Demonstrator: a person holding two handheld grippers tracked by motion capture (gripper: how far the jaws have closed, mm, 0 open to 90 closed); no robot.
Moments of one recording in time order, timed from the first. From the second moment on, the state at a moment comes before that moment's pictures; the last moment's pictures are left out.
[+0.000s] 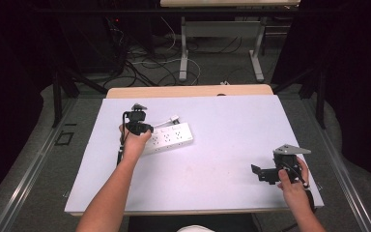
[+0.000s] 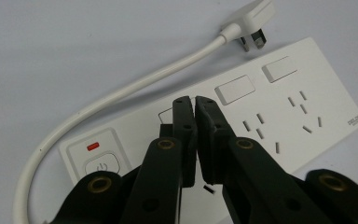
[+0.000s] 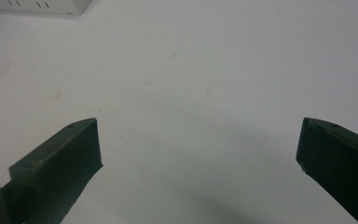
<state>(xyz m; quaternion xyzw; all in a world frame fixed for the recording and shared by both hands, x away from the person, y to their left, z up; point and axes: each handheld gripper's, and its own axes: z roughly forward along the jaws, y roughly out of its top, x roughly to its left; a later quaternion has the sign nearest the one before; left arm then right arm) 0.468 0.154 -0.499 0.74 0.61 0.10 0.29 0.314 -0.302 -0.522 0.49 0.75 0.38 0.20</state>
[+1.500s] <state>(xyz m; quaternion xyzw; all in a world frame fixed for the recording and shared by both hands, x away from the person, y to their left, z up) 0.427 0.147 -0.467 0.77 0.54 0.09 0.34 0.311 -0.303 -0.521 0.49 0.75 0.38 0.20</state>
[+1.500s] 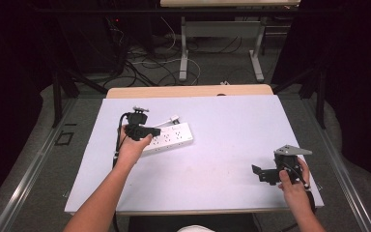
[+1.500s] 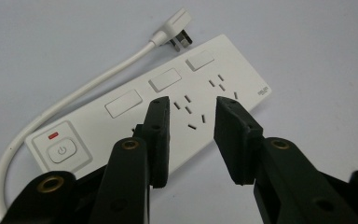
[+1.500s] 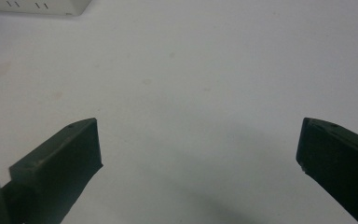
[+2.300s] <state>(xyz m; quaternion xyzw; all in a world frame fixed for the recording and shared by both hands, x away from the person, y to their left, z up) 0.395 0.142 -0.463 0.79 0.49 0.08 0.35 0.310 -0.303 -0.521 0.49 0.75 0.38 0.21</state>
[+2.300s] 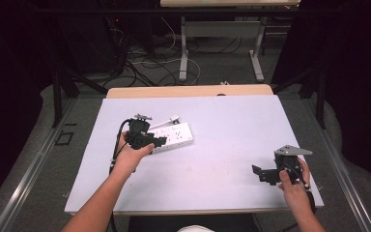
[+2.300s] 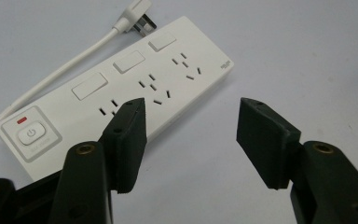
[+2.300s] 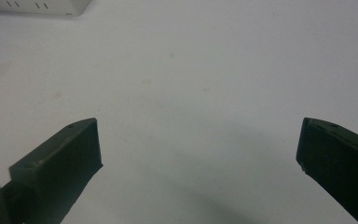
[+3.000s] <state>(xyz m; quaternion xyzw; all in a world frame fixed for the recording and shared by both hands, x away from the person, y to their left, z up) 0.367 0.168 -0.459 0.80 0.47 0.10 0.37 0.310 -0.303 -0.521 0.49 0.75 0.39 0.21</state>
